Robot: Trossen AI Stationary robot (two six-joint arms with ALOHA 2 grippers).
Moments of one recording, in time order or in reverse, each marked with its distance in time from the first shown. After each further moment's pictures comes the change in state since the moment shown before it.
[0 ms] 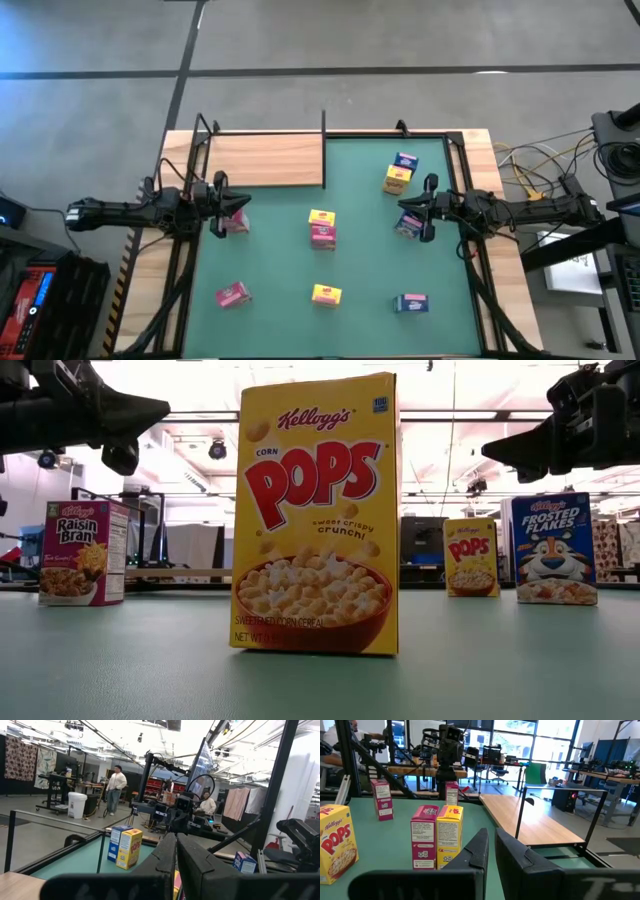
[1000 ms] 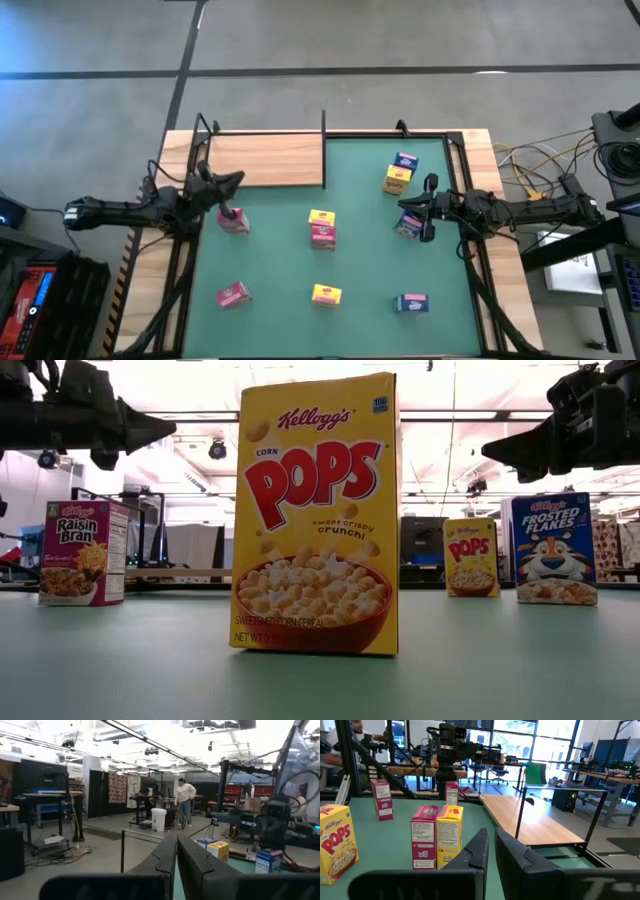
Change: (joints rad) left arm 0.001 0.040 0.000 0.092 -0.390 0.272; right arm 0.000 0.000 0.000 0.000 0.000 0.000
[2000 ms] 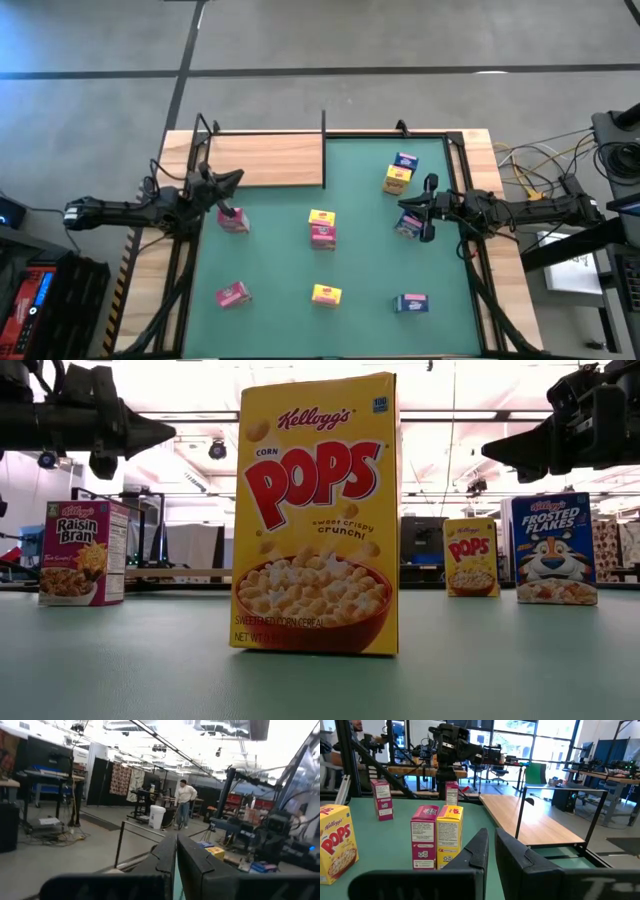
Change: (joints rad) left arm 0.000 -0.001 0.000 -0.010 -0.052 -0.185; right arm 0.000 0.000 0.000 0.000 0.000 0.000
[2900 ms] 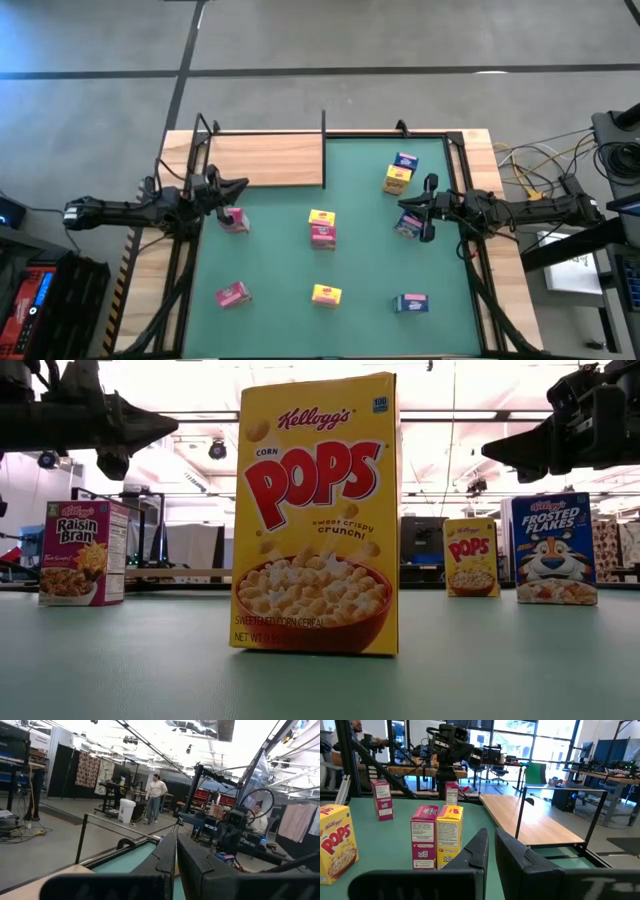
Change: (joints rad) left arm 0.000 0.008 0.000 -0.017 0.174 -0.065; right arm 0.000 0.000 0.000 0.000 0.000 0.000
